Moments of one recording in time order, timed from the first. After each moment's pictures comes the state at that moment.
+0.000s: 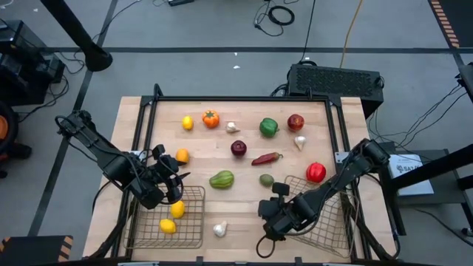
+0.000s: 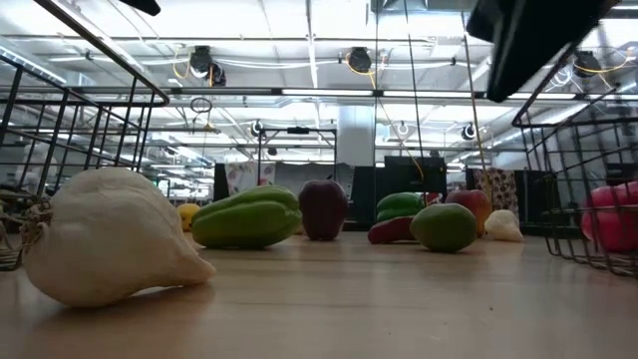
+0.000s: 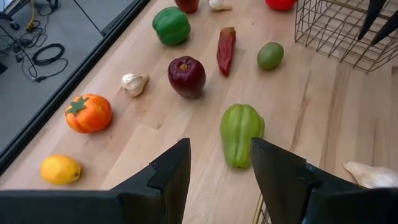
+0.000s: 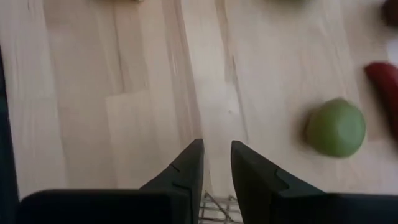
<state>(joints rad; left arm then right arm) -0.67 1.19 1.16 -1.08 -0.78 -0.85 0.61 1.83 1.46 -0.94 0.32 0.77</state>
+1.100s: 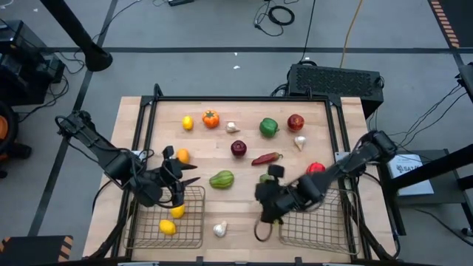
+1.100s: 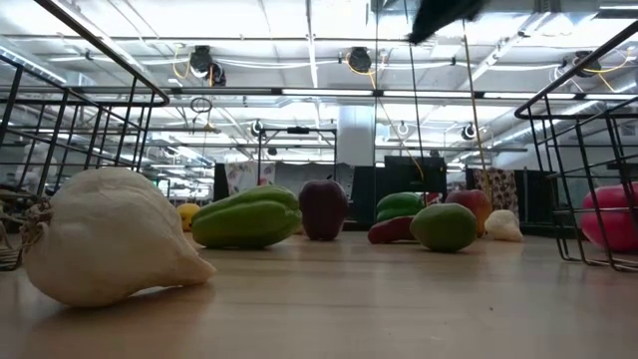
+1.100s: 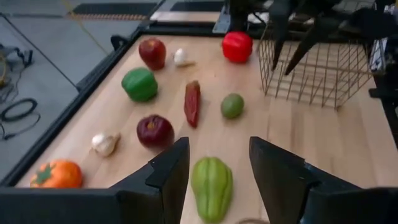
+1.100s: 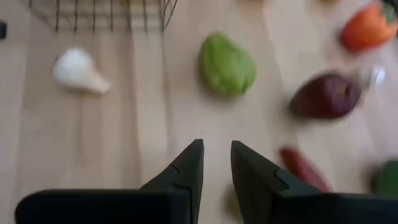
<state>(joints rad) -0.65 1.19 1.16 -0.73 -0.79 -0.50 0.47 1.70 1.46 -0.82 0.47 0.48</state>
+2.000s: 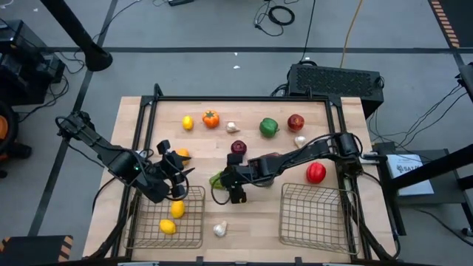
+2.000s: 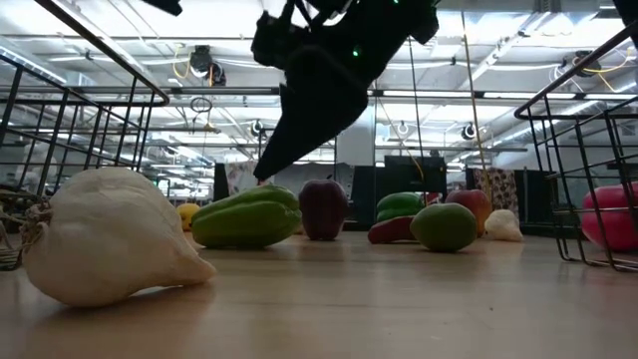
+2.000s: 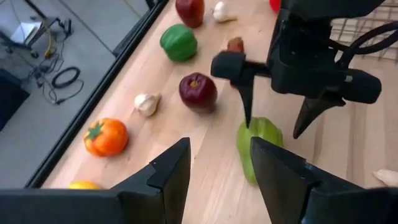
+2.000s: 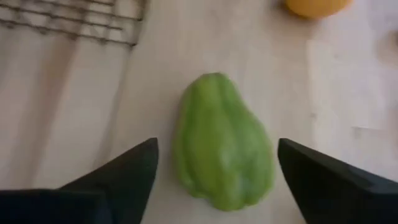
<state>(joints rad) -0.60 1.20 1.16 -1.01 -0.79 -0.65 0.16 2.03 1.46 -0.32 0.18 -0.03</state>
